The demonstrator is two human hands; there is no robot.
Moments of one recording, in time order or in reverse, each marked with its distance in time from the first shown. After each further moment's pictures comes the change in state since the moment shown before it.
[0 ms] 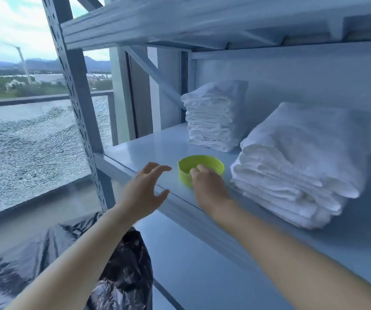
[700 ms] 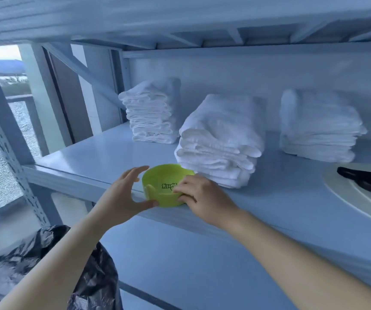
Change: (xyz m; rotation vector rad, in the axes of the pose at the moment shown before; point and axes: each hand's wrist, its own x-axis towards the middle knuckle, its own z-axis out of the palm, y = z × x) left_hand -0.013 0.033 0.026 -0.421 -0.157 0.230; right_hand -0.123 0.033 -0.040 0.239 0.212 -0.108
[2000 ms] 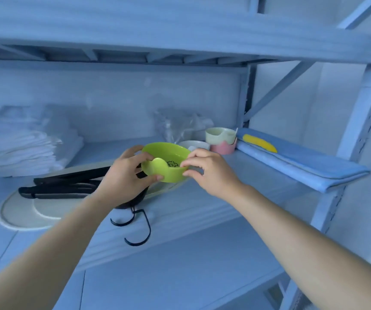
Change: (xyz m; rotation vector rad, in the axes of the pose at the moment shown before) left_hand 0.021 0.601 0.379 -0.332 -0.203 0.654; right_hand -0.493 0.168 -0.460 -0.422 0.380 0.546
